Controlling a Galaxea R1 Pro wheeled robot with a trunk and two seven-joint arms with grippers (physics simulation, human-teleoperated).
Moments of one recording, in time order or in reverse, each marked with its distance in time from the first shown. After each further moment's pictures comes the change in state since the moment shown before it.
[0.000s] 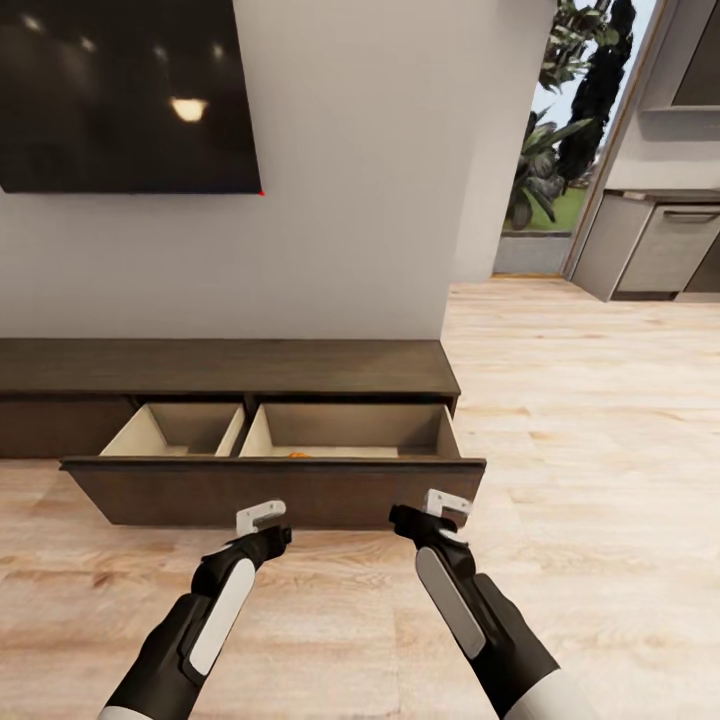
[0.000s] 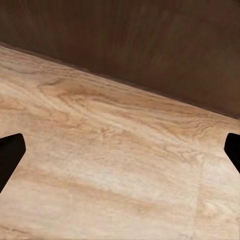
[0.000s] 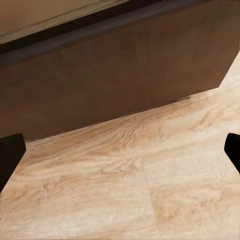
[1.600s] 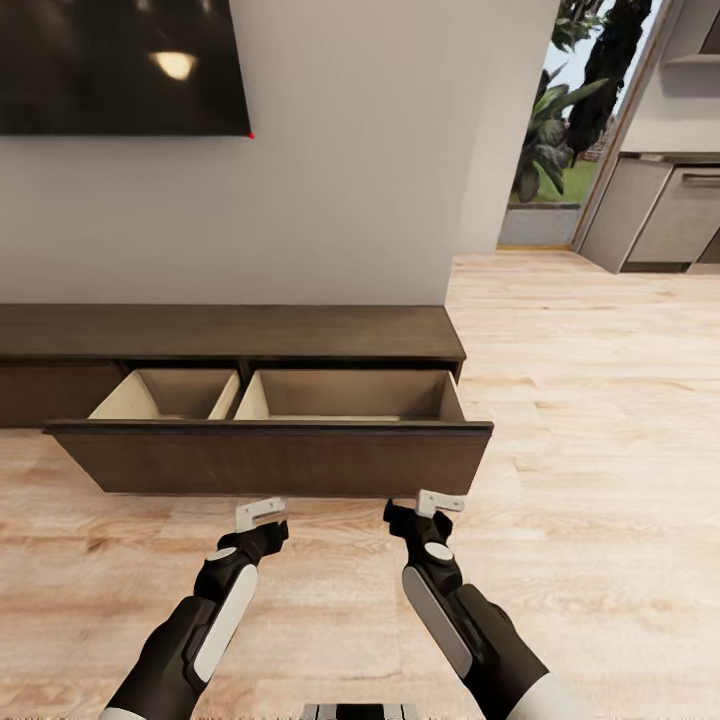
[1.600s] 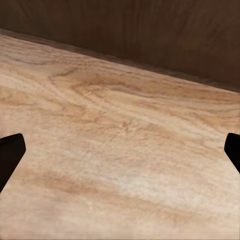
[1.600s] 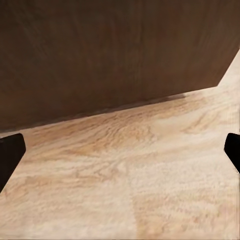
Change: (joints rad) left arm 0.003 0.009 -0.031 0.007 -0.098 -0.079 -0.003; right arm 0.000 -0.004 0.103 0.050 0.110 -0.159 -0.009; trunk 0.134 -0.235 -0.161
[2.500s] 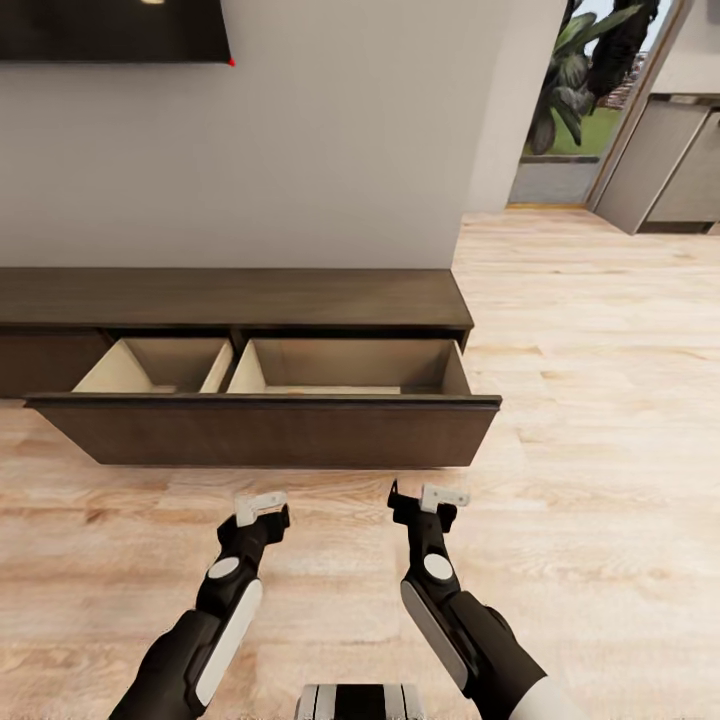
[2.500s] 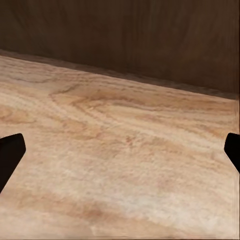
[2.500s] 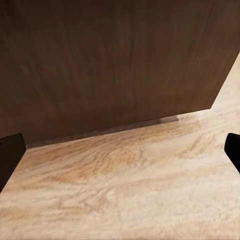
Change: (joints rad) left arm 0.044 0.000 -0.042 -0.066 -0.112 -0.175 -0.011; right arm 0.002 -0.006 0.031 0.053 0.144 -0.271 0.012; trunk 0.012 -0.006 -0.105
